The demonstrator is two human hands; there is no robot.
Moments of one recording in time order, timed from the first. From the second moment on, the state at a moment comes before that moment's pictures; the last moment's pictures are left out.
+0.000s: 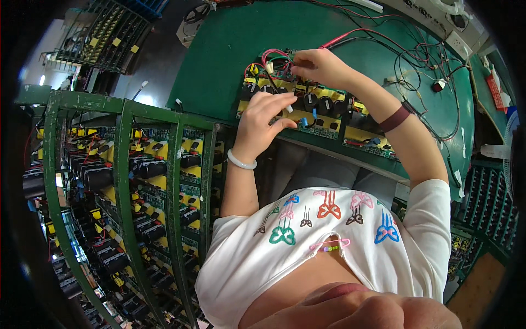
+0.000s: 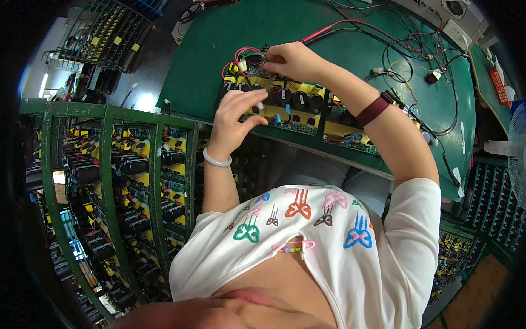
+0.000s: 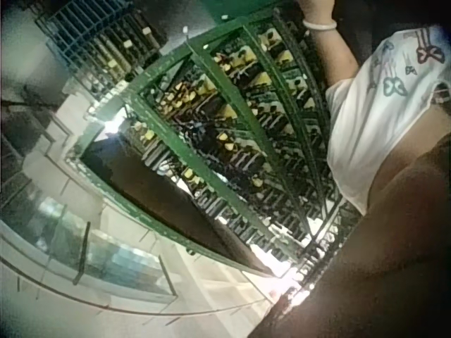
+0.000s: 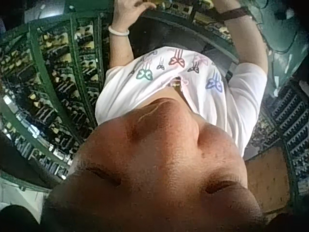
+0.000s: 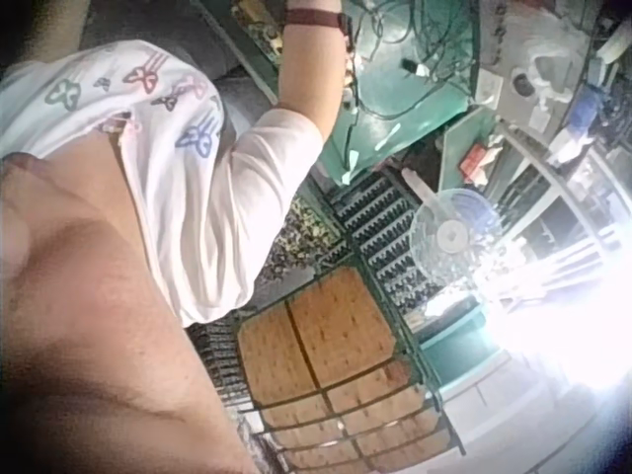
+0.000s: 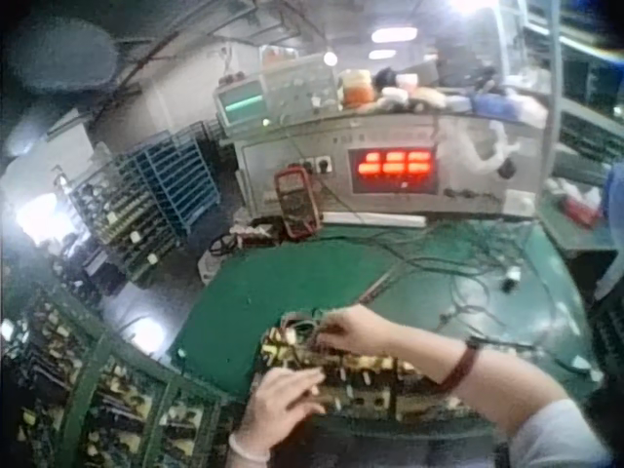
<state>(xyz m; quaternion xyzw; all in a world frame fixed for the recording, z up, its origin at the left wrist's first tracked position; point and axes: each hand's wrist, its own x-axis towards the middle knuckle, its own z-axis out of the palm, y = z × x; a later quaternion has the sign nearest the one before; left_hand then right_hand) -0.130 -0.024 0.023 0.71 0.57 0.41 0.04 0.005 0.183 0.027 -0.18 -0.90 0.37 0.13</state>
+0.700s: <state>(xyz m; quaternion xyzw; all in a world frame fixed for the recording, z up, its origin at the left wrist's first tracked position) -0.135 0.068 0.014 0.69 0.66 0.29 -0.06 0.087 0.093 0.018 -0.19 -0.94 0.08 0.29</state>
